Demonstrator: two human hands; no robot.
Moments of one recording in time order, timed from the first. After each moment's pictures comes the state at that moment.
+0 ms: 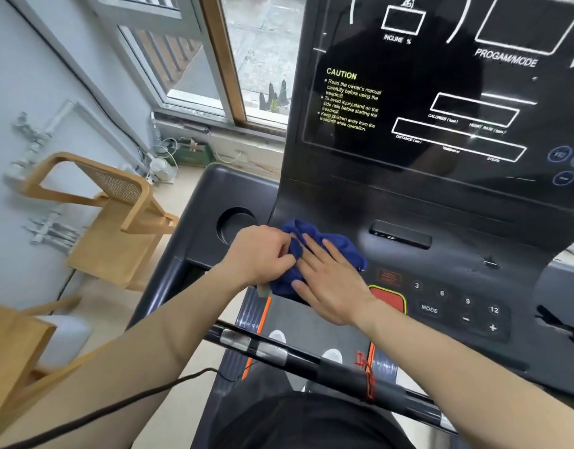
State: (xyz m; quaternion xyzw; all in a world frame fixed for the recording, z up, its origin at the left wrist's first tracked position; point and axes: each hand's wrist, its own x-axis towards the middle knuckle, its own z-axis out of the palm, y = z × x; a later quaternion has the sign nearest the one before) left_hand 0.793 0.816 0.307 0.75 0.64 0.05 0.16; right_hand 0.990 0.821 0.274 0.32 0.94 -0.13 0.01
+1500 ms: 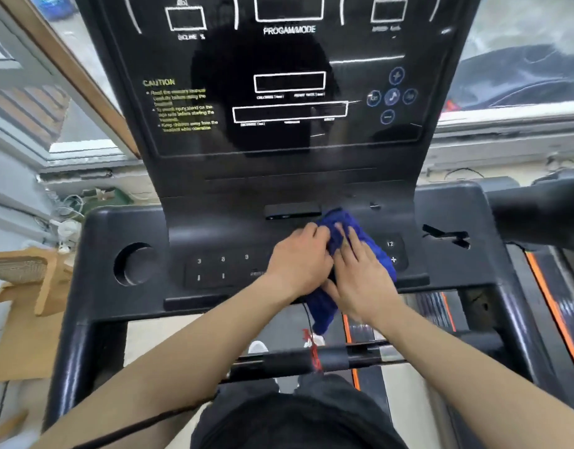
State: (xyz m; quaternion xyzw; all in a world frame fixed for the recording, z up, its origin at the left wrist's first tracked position) left_hand 1.011 0.827 0.309 0.82 0.54 0.05 0.18; right_hand 1.157 0.778 0.276 0.62 0.77 -0.12 0.07
